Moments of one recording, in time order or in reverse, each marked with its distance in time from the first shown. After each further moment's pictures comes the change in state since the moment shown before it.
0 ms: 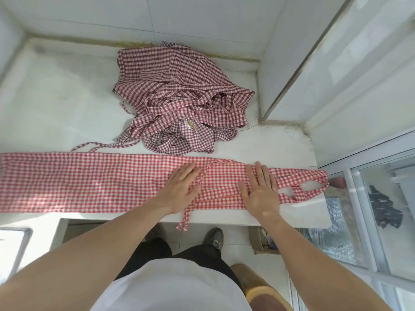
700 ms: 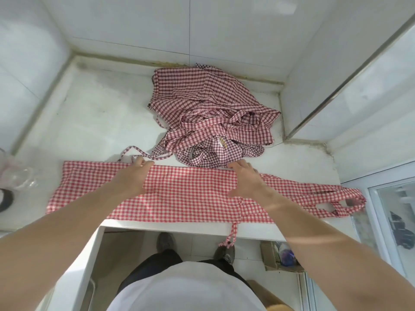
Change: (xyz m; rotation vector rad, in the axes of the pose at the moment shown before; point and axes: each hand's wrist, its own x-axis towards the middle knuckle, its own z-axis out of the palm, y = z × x) left_hand -0.061 -0.155 -0.123 0.254 0.021 -0.329; right_hand 0.058 -0.139 -0.076 0.143 -0.213 -0.224
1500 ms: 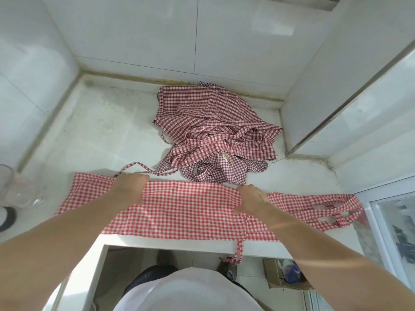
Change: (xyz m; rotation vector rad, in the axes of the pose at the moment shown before) left_hand 0.020 -0.021 -0.022 0.335 -0.036 -0.035; right_hand 0.004 -0.013 0.000 -0.171 -0.122 0.136
